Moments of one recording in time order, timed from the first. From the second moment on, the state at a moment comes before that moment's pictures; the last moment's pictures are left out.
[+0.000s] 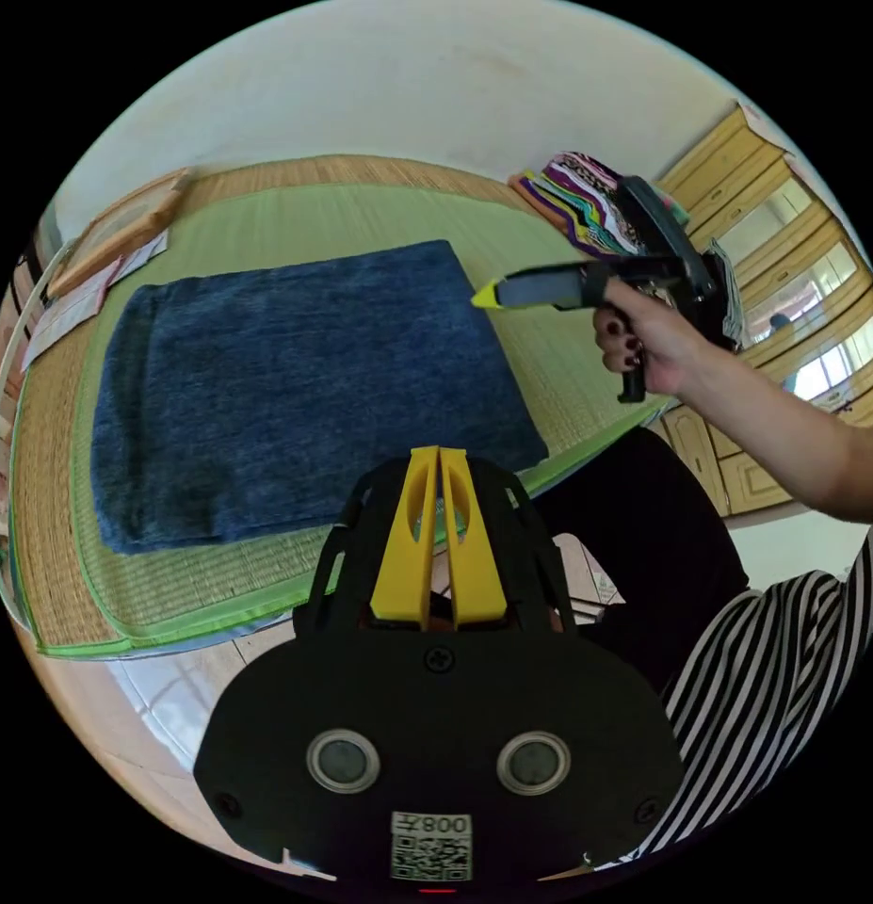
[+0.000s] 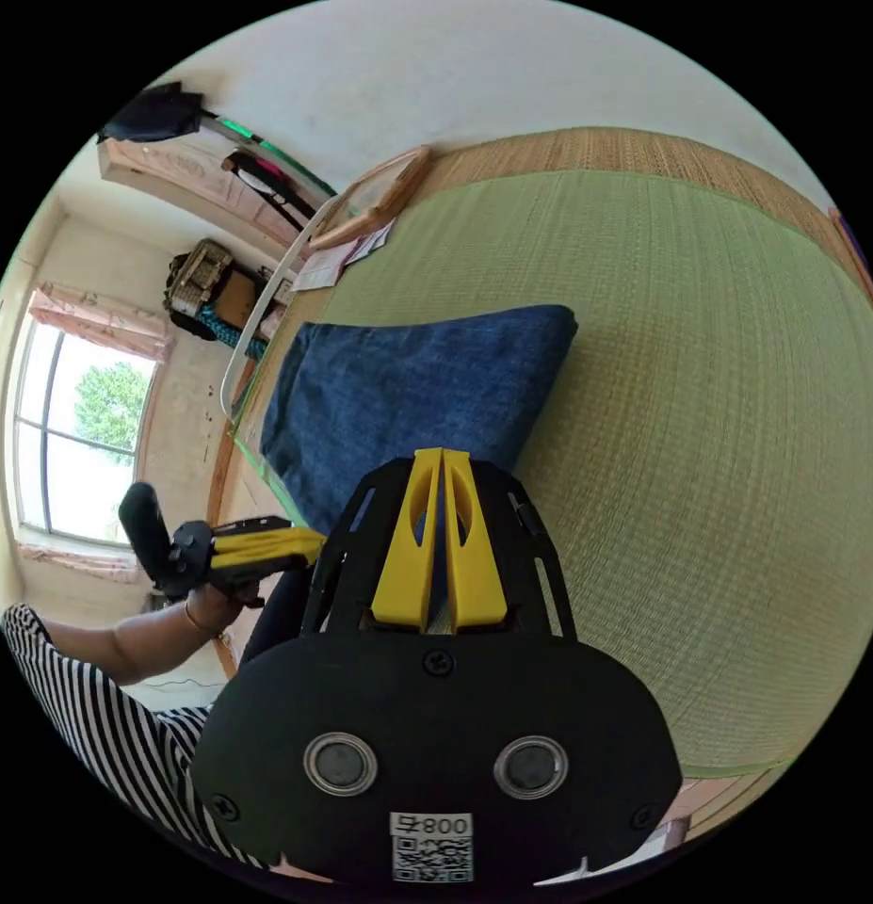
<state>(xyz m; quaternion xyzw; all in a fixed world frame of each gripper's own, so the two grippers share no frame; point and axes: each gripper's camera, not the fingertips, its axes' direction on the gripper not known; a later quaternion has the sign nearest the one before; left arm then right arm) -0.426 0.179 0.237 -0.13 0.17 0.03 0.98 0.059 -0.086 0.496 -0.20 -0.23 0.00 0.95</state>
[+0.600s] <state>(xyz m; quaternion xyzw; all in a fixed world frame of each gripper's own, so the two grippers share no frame) -0.449 0.237 0.341 -0.17 0.42 -0.17 0.88 0.177 0.047 0.501 -0.28 -0.37 0.11 0.88</state>
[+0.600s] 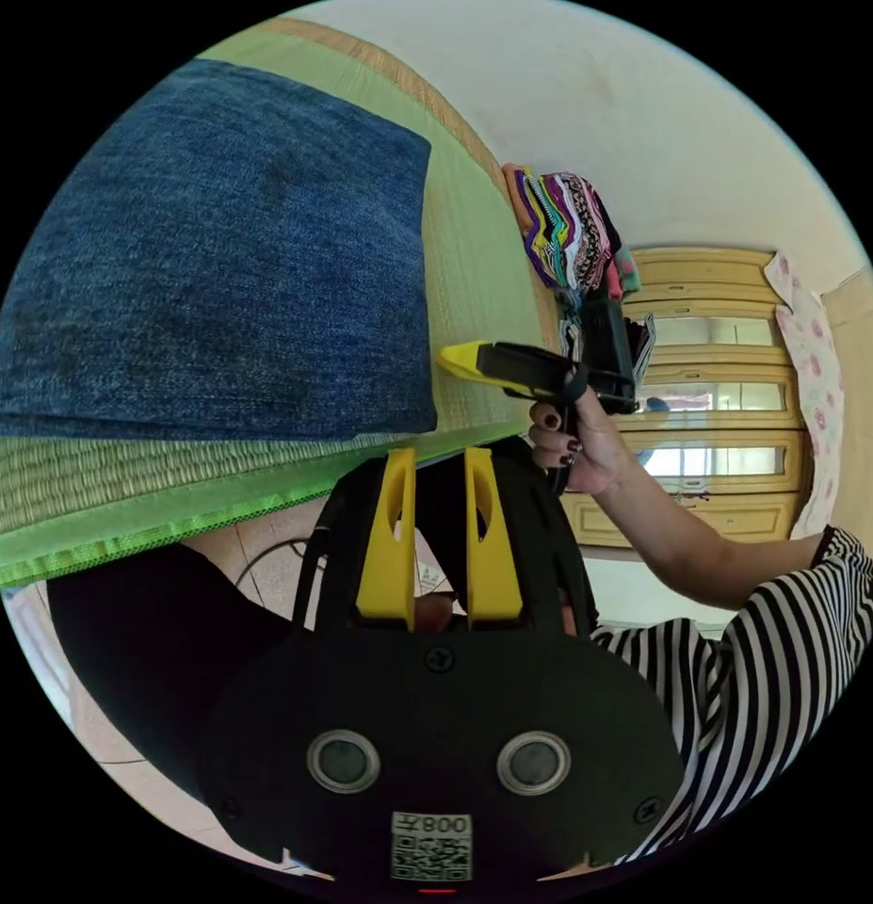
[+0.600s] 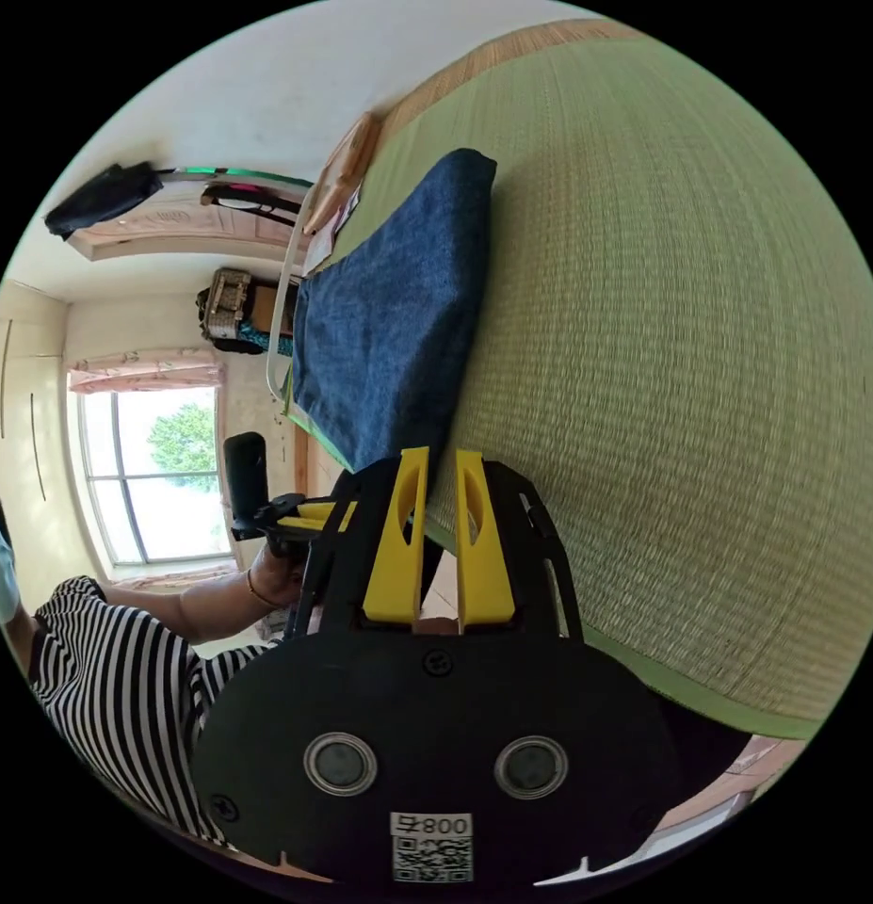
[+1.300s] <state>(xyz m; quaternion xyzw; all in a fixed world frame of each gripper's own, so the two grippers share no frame) -0.500 0.296 0.346 -0.14 0.43 -0.16 0.88 0.216 0.091 0.527 -0.26 -0.52 0.23 0.78</state>
